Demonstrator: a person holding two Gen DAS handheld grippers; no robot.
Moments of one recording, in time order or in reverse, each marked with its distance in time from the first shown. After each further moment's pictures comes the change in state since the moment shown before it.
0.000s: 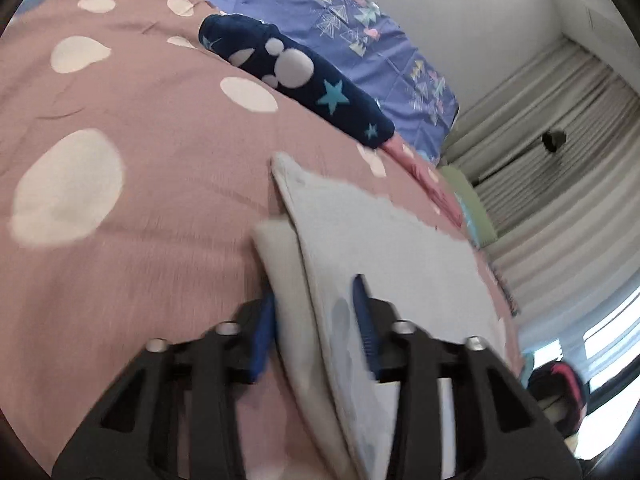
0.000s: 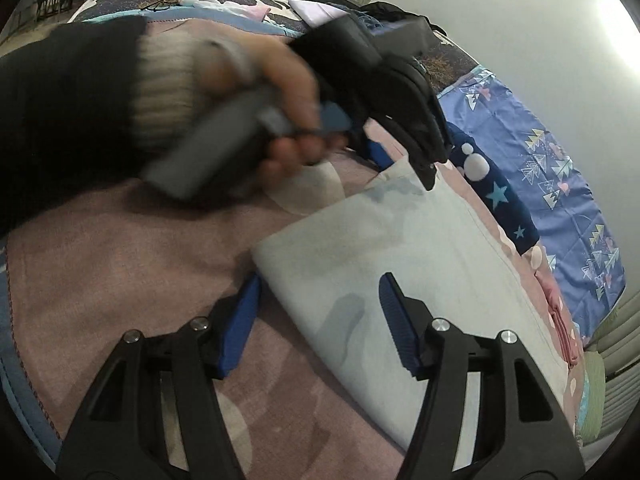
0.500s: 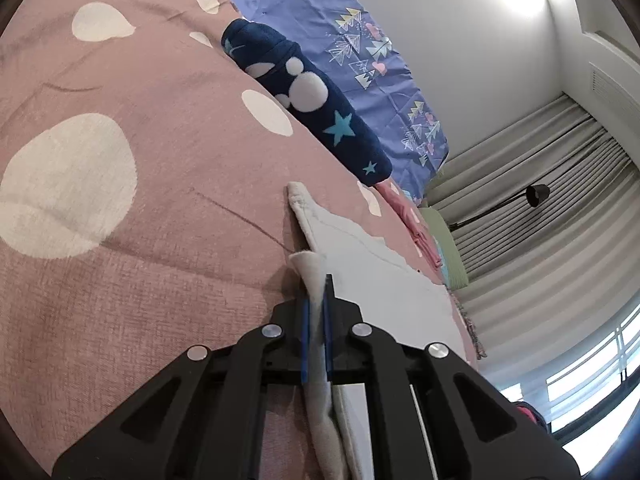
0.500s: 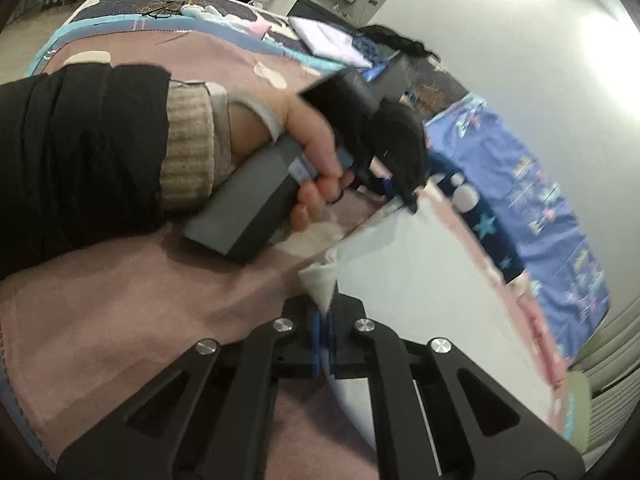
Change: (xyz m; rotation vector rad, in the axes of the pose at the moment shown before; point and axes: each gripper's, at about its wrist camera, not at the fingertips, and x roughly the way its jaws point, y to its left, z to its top) left arm -0.003 0.024 0.001 -0.124 -0.083 -0.094; right arm 0.007 0.009 0.012 -0.032 -0.065 -0.050
